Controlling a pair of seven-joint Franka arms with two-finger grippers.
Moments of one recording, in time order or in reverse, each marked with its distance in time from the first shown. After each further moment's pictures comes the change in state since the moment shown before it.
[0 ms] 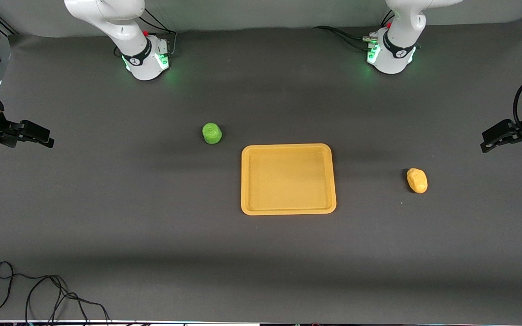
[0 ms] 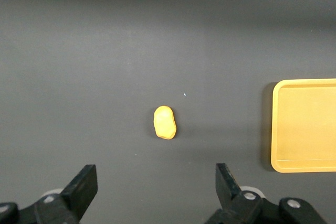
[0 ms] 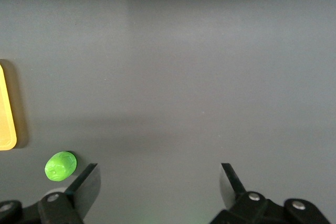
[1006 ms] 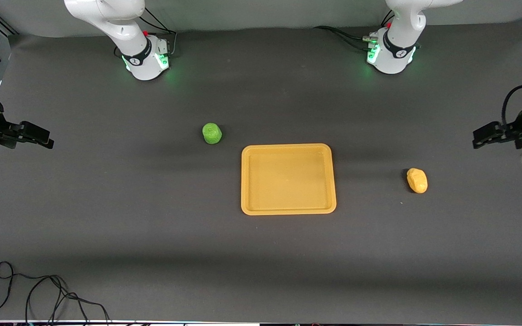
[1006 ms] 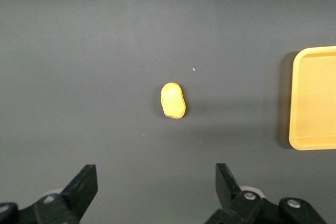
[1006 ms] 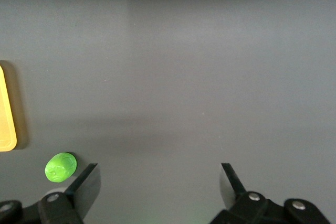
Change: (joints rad) left arm 0.002 0.018 0.000 -0.096 0.037 -0.002 0.036; right arm 0.000 0.008 0.000 0.010 0.000 0.000 0.000
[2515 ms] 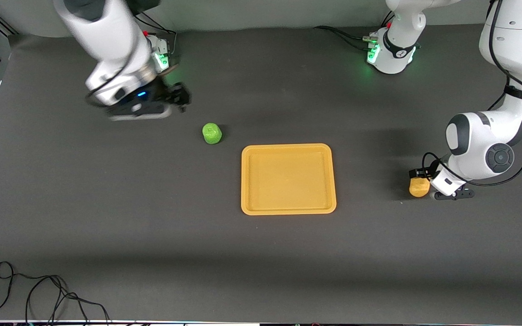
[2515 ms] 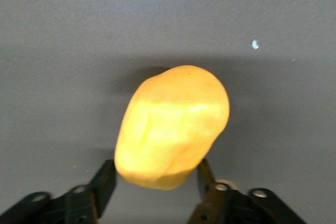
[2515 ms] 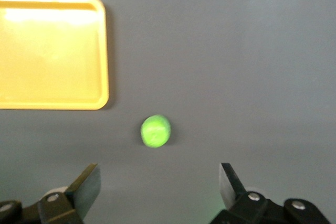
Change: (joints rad) left arm 0.055 0.349 -0.009 -0.452 -0.058 0.681 -0.046; right arm 0.629 -0.112 0.006 -0.269 0.005 0.139 0.582
